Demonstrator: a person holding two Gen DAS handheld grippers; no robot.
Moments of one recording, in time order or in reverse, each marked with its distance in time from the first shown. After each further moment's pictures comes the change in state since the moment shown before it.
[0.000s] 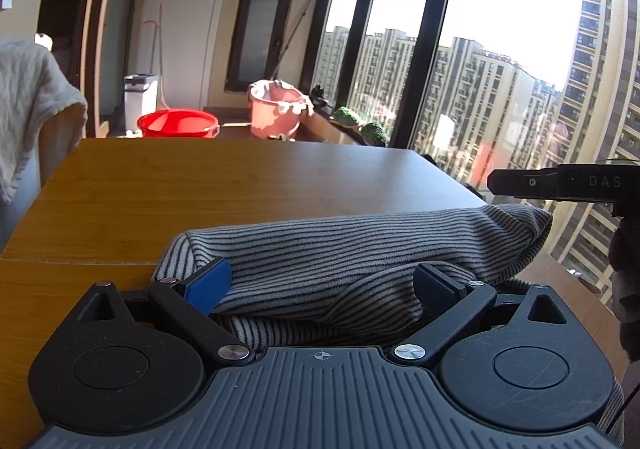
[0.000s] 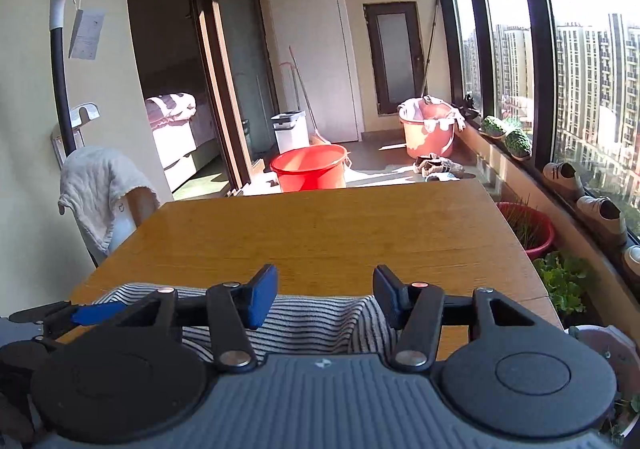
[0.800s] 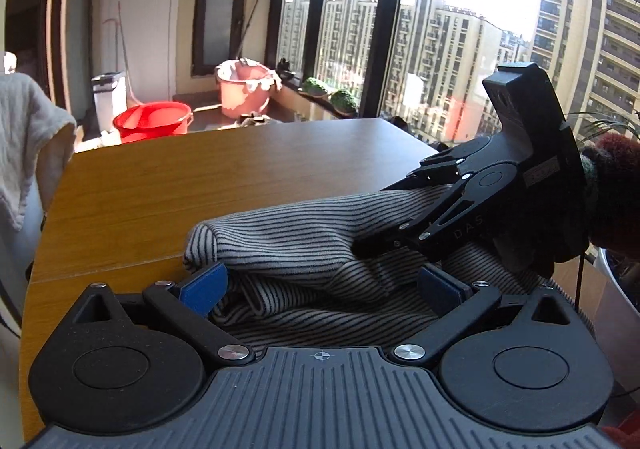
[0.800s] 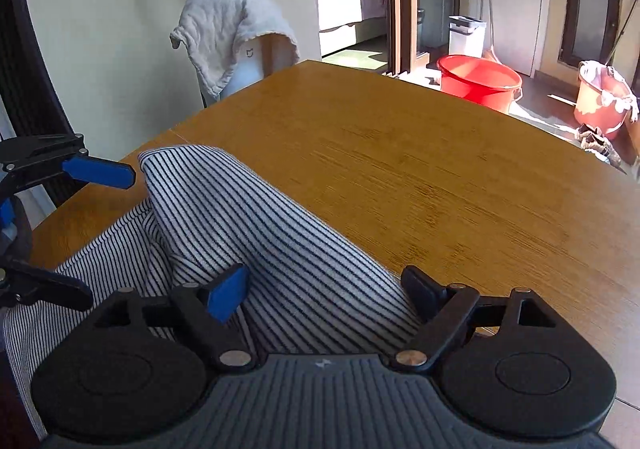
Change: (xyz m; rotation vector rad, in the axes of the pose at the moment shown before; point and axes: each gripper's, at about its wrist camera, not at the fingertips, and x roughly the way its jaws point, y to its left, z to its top) left arm -0.049 0.015 0.017 0.074 0.078 -0.075; right arm 0.098 0.072 -0.002 -0.404 0.311 0.403
